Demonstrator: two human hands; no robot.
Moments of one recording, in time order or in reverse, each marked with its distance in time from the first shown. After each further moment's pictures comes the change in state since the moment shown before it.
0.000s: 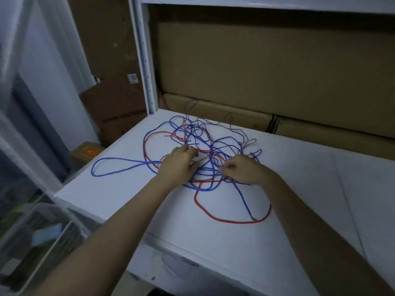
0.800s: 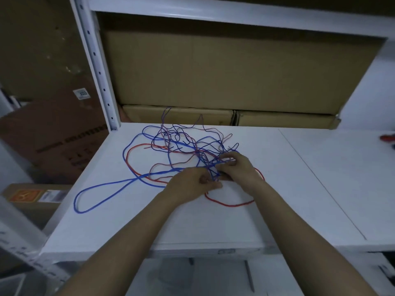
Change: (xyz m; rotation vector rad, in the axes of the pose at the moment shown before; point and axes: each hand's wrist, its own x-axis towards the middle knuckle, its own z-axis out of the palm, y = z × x) left_hand -0.021 -0.017 -0.008 -0.449 -0.373 0.249; right_hand -0.037 -0.069 0.054 0.868 0.634 0.342
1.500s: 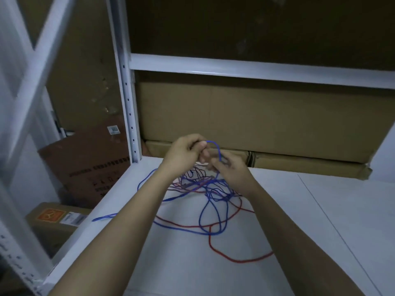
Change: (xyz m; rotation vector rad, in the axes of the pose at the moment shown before) left_hand 0.039 0.061 -0.127 -0.430 0.451 0.170; right_hand 0.054 -0.087 0.012 -0.162 -0.229 -0.579
